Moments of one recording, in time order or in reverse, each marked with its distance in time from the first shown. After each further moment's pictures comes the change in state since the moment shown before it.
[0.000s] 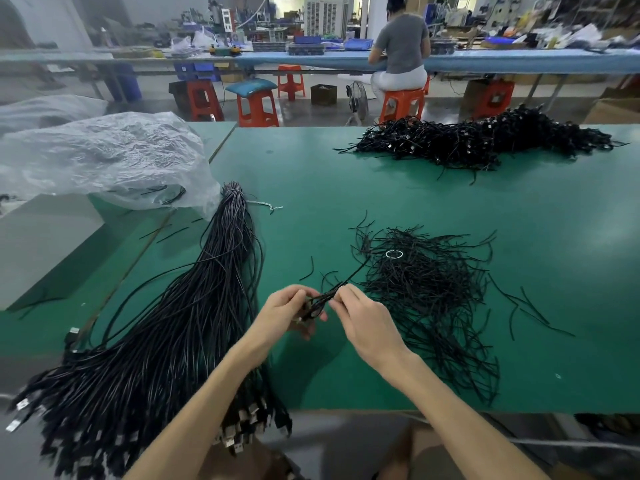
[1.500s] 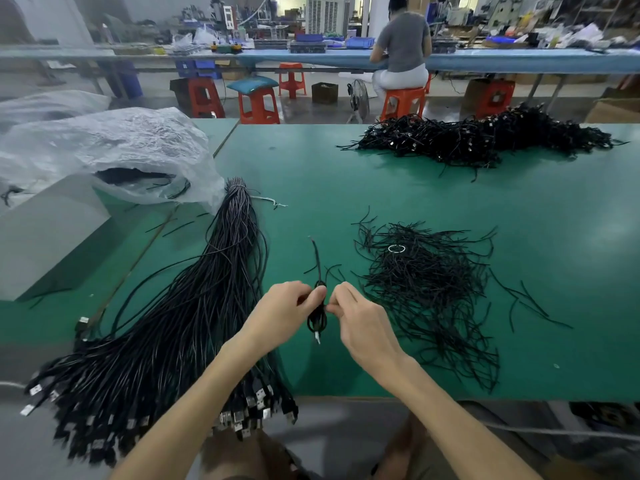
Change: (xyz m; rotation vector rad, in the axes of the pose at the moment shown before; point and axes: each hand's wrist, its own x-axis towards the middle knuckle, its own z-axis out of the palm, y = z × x) left_hand -0.016 0.028 0.000 0.781 0.059 0.128; right_hand -0.014 -0.030 -0.002 0.004 0.141 -0.116
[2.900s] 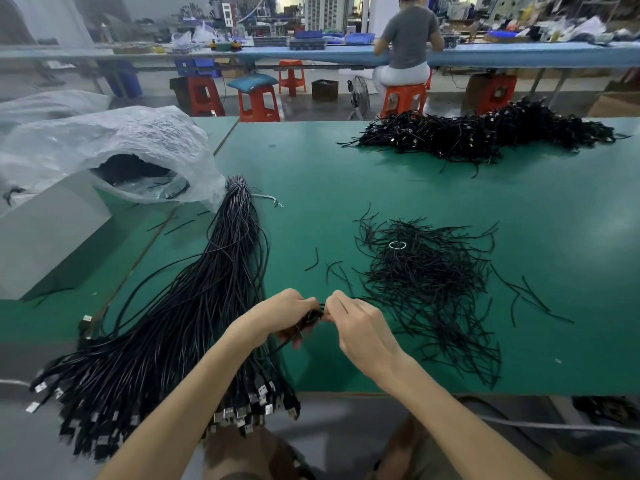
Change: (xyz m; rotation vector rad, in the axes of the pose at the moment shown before) left_hand 0.006 -0.002 -0.005 -0.281 -0.373 -0.372; right_hand -0.010 0.009 0.014 -0.212 0.005 -0.217
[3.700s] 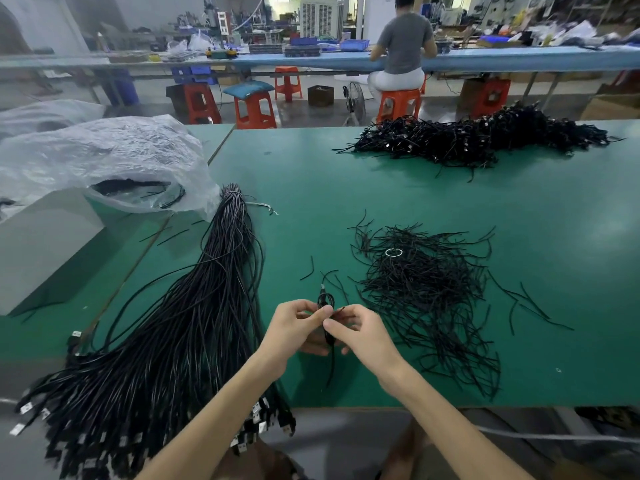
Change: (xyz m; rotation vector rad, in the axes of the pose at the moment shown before) left_hand 0.010 -0.008 0.040 -0.578 0.196 0.156; right_hand -0.002 0.010 -0.002 1.024 -0.183 1.001
